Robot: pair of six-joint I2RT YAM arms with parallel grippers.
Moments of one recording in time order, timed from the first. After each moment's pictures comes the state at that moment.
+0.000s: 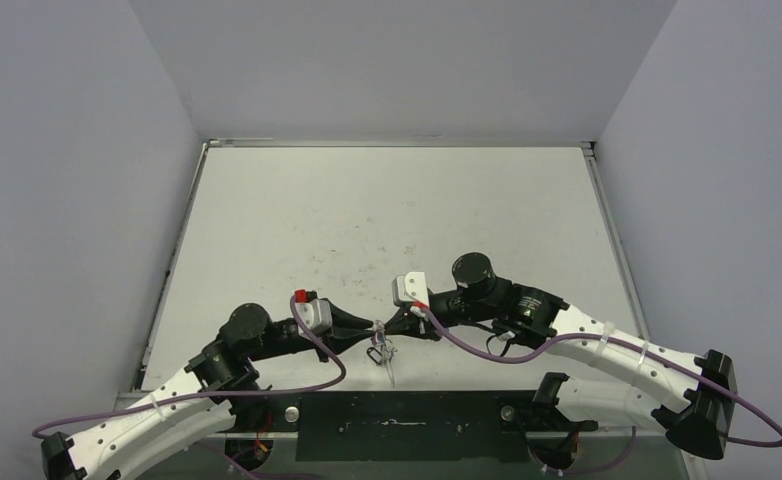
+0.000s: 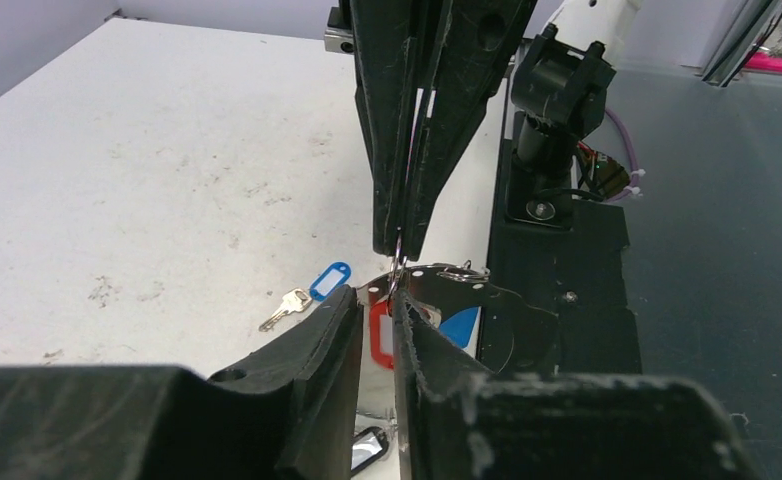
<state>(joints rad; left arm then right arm) -0.91 0.46 0.36 0.10 0.43 -0.04 1.00 1.03 0.84 -0.23 -0.60 -0.33</state>
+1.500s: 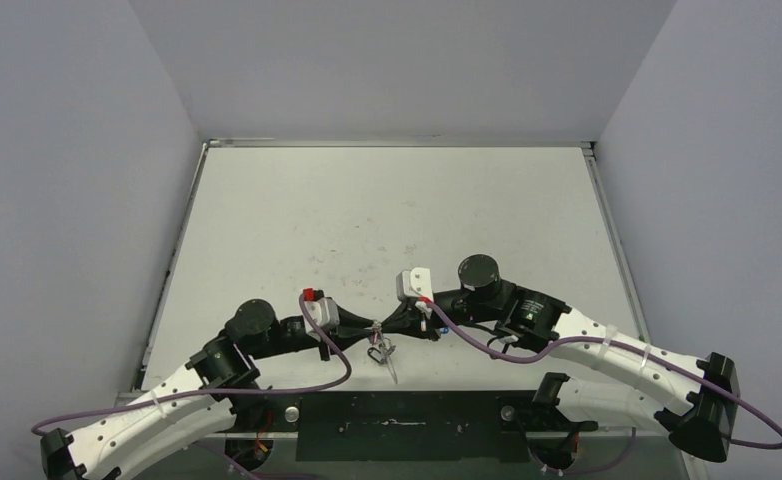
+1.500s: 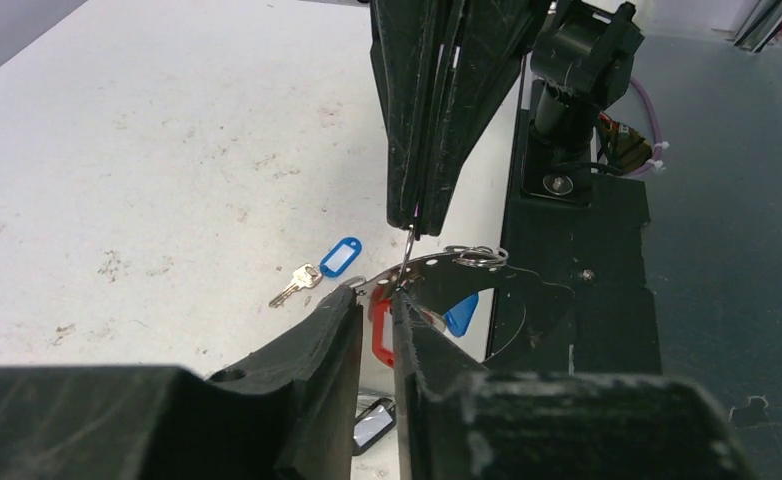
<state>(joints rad) -0.91 0.51 0.39 0.04 0.42 0.01 1.01 1.01 0.81 -0.13 -0.60 -0.25</state>
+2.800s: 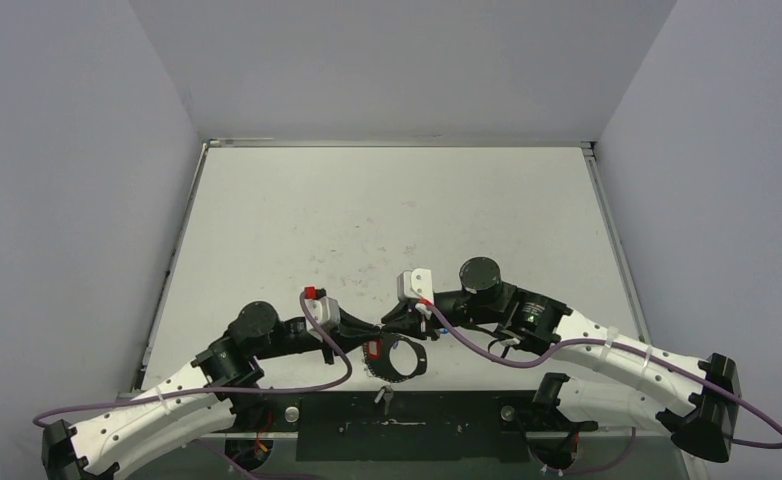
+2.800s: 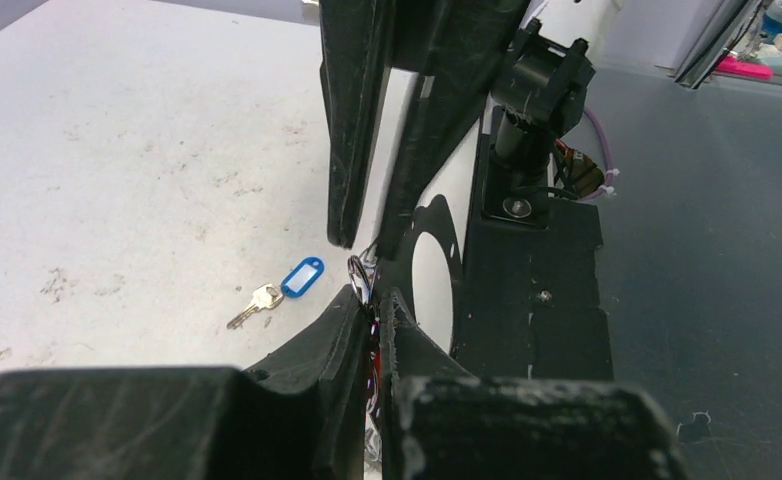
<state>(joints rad) -0.94 0.53 0.37 0.16 0.44 -0.09 1.02 1.00 0.80 -0.11 -0.55 -0.25</state>
